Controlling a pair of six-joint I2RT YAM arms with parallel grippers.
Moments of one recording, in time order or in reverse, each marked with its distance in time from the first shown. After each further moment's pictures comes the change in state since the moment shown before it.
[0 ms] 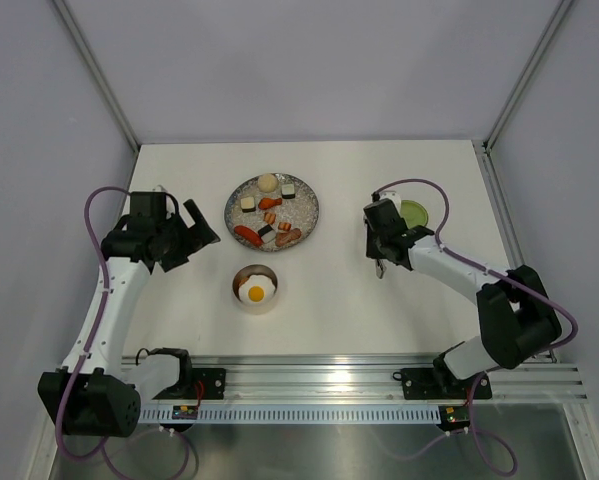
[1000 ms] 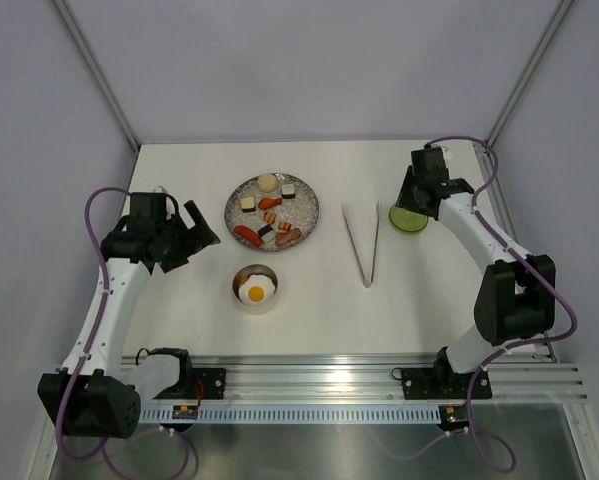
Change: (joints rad) left arm 0.000 -0.006 -0.005 -0.011 0.003 0.011; right arm -0.277 0.089 0.351 -0.170 -0.032 -0.003
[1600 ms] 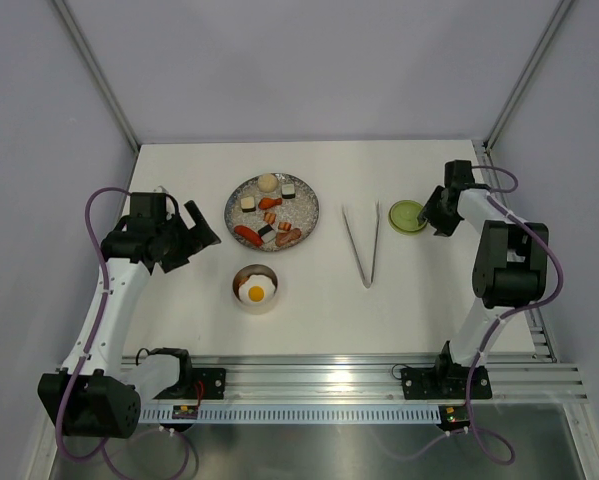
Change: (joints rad) left arm 0.000 0.000 0.000 0.000 0.008 0.000; right arm -0.303 0.254 0.010 -0.023 -0.197 0.075
